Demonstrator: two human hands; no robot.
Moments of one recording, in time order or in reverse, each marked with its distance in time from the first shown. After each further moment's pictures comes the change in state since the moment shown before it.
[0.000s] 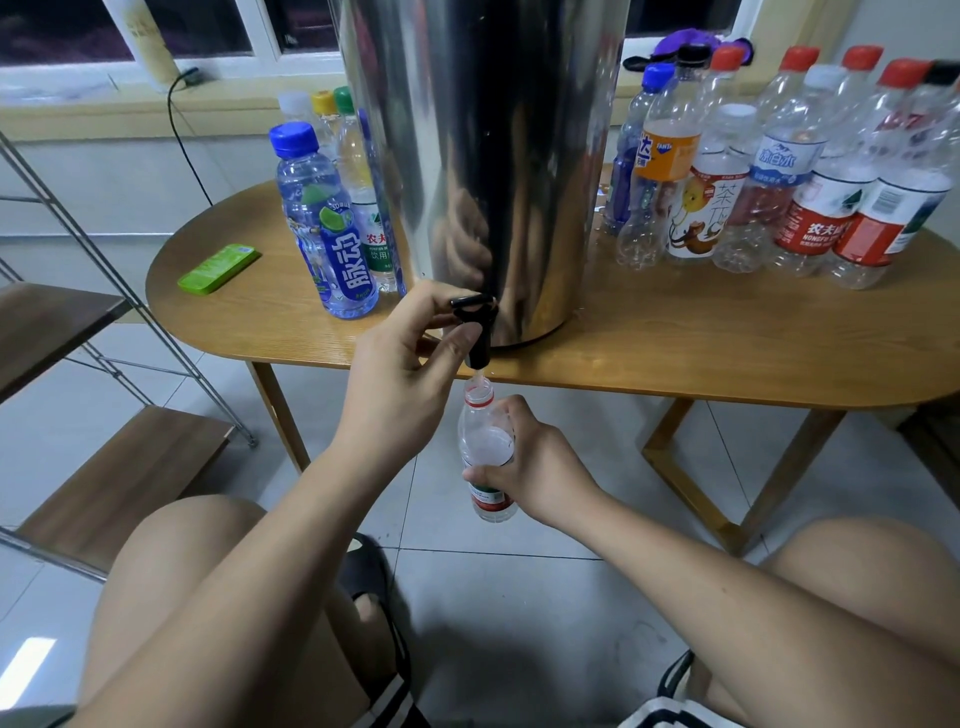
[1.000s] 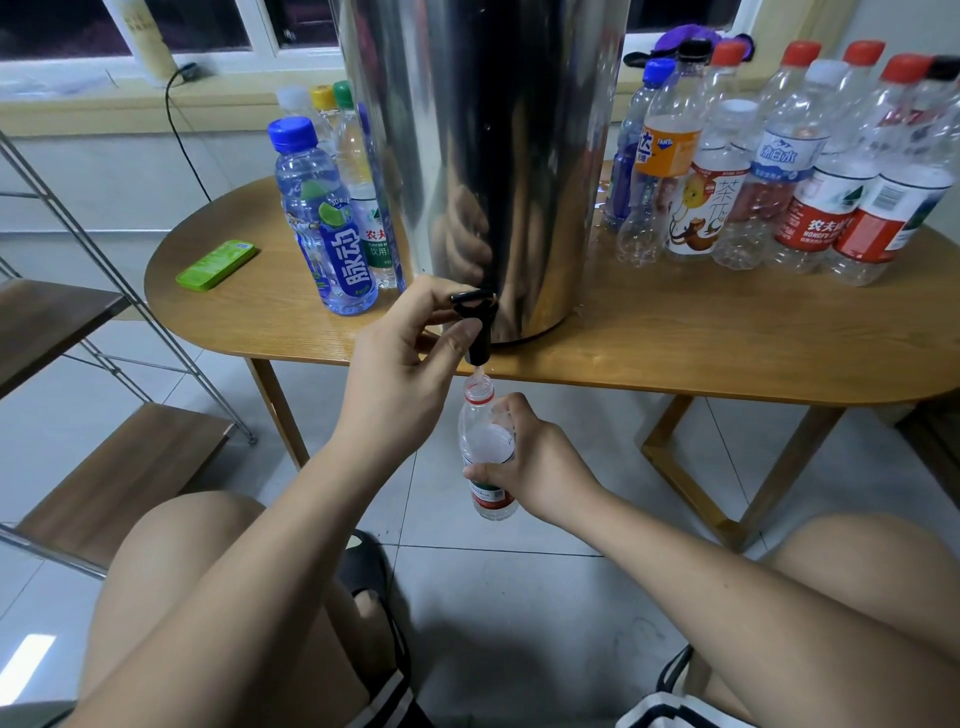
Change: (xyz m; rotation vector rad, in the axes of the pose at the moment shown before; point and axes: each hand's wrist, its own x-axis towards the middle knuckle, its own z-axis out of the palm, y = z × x) left_hand 0.001 -0.002 0.000 -0.004 0.011 0.002; right_hand 0.000 0.002 0.000 0.004 -0.010 0.003
